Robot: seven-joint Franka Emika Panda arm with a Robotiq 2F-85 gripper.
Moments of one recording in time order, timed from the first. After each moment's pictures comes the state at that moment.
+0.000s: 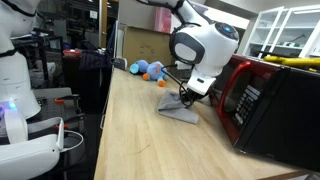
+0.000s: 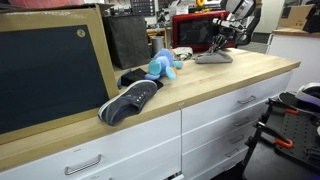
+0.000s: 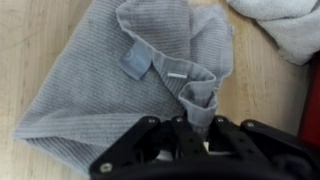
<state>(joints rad) -0.41 0.61 -0.32 -1.64 0.83 2.13 0.75</state>
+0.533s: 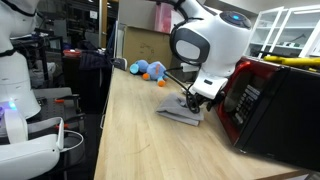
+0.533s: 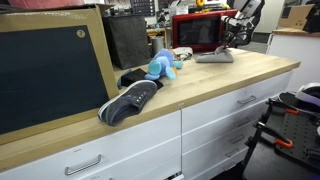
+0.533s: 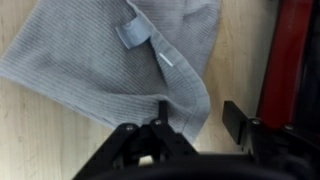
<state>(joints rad) -0.46 0.60 -0.36 -1.63 0.84 2.21 0.76</state>
